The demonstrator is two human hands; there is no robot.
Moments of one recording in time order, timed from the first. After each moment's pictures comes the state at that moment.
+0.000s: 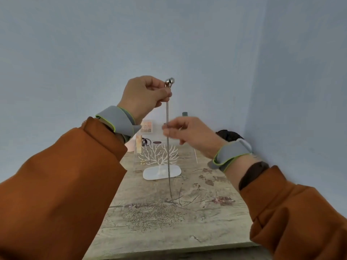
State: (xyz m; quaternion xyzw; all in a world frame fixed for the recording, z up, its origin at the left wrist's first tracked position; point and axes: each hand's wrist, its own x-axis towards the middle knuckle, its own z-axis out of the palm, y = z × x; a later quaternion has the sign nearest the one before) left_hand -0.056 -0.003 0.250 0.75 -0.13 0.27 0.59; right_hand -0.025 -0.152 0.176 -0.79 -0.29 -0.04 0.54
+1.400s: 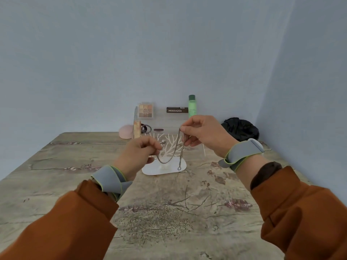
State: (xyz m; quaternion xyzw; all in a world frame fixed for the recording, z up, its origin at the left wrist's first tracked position) left_hand 0.010 0.041 0.080 0.76 -0.01 0.08 0.64; right_hand 0.065 -0.150 0.121 -0.80 -0.19 0.00 0.57
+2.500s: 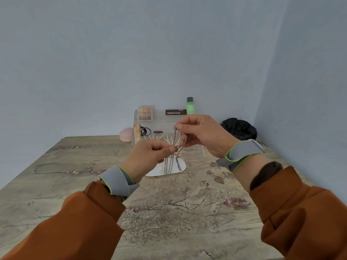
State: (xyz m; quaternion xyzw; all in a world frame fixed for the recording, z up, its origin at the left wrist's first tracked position) left_hand -0.001 0.021 0.092 0.79 -0.07 0.08 0.61; right_hand 0.046 -0.148 0.134 -0.73 -0.23 0.05 0.64
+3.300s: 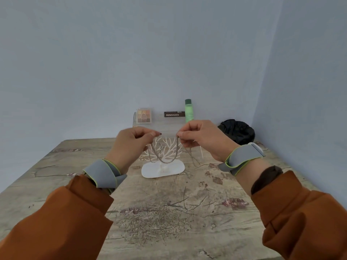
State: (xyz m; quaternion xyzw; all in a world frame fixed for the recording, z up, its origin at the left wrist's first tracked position) left_hand -0.002 0.041 0.118 0.78 -0.04 0.19 0.59; right_hand 0.046 -0.158 0.127 -0.77 -0.20 0.01 0.60
